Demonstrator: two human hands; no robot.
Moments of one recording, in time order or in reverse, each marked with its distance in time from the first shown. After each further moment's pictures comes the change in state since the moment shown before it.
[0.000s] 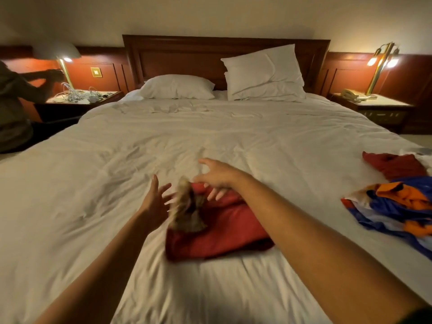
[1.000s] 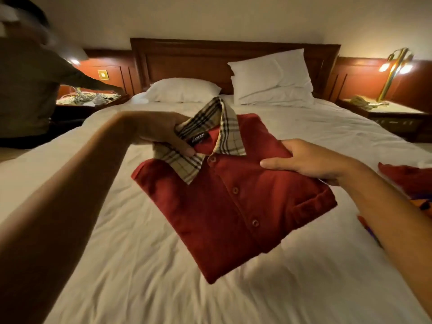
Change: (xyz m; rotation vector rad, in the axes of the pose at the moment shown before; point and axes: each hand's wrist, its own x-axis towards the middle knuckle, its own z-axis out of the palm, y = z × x) left_hand -0.038 0.204 0.068 1.108 -0.565 0.269; right_hand -0.072 0.052 -0.135 0.165 0.033 -0.211
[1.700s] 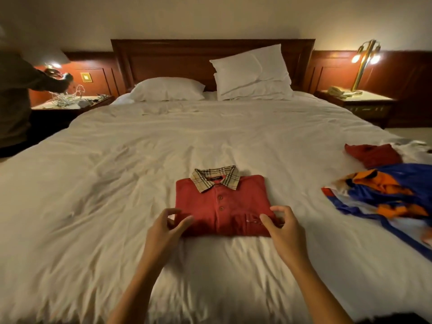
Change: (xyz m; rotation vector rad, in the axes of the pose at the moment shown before) left_hand -0.043 -0.097 0.265 -0.267 0.876 -0.197; right_hand -0.123 0.132 0.151 0.080 0.835 0.287
